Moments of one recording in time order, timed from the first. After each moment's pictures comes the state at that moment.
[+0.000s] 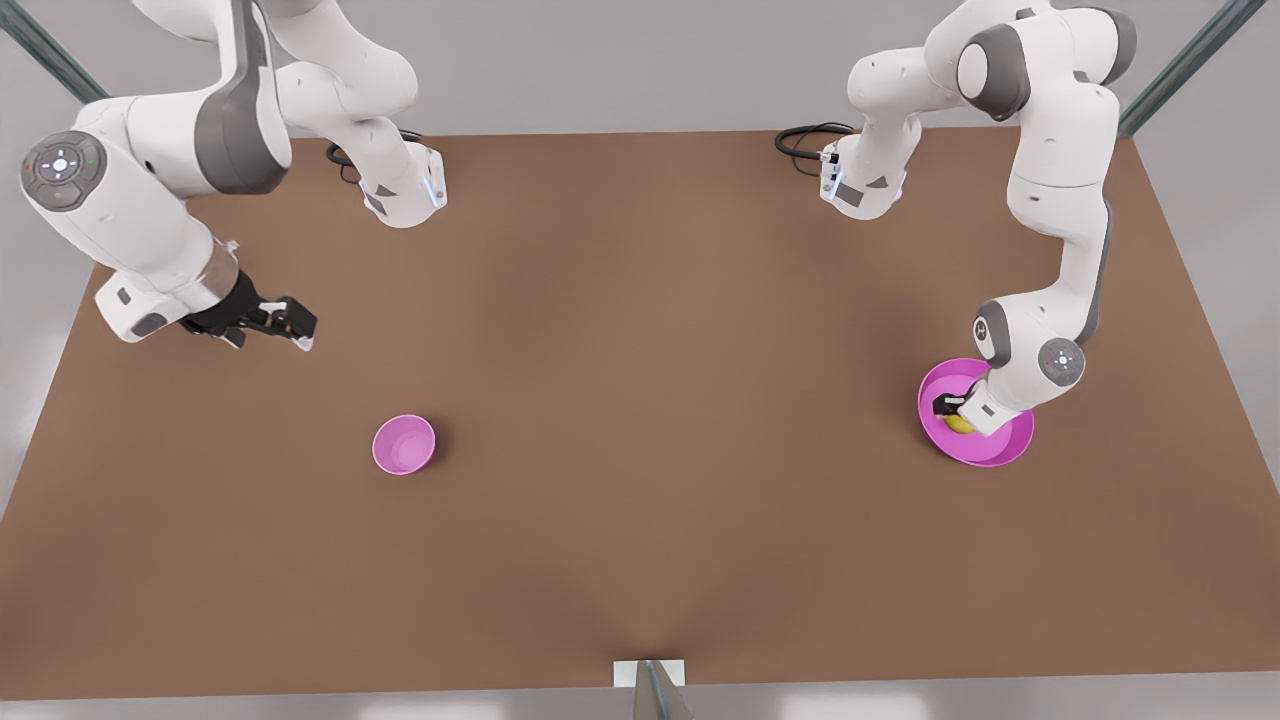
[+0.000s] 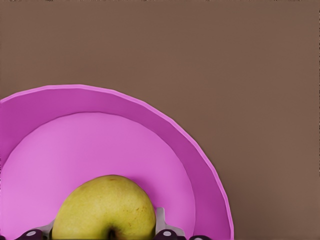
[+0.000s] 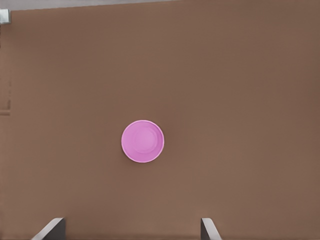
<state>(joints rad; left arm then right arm) 0.11 0.48 0.07 -2.14 0.00 2.55 0.24 0.21 0.01 -0.11 -1.61 0.00 1.65 0.15</state>
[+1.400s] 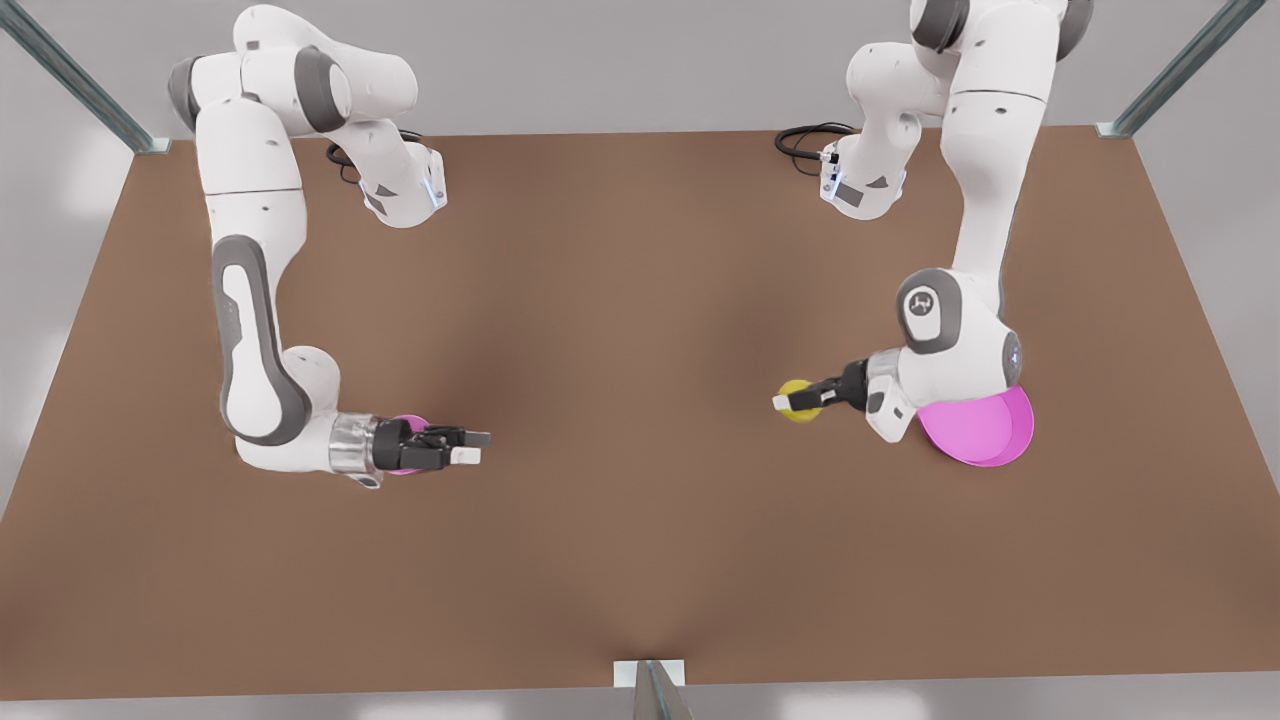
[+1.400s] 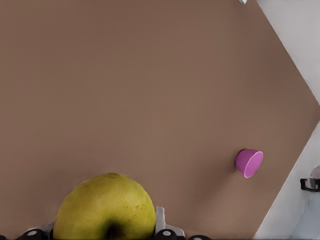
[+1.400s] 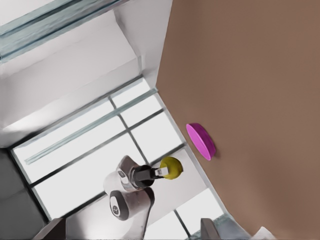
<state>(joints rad) -0.23 0.33 -0.01 -1.87 -0.92 2.05 -0.16 0.12 0.61 0.00 -1.66 1.63 1.70 -0.19</state>
